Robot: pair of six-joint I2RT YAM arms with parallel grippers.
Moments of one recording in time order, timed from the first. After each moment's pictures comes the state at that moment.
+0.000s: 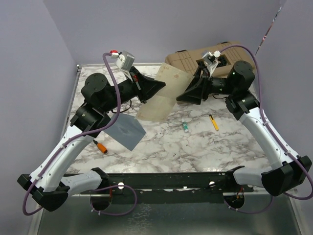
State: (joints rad) left arm -0.65 1.09 1.37 -0.12 0.39 -0.45; right arm 0.37 1.27 1.30 0.02 -1.11 0.47
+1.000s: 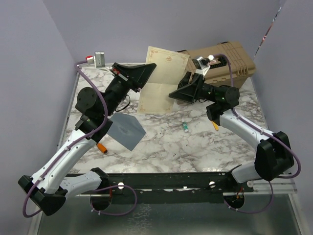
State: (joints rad) left arm -0.65 1.04 1.20 0.34 0.12 -0.82; right arm 0.48 1.44 1.02 1.17 -0.96 1.37
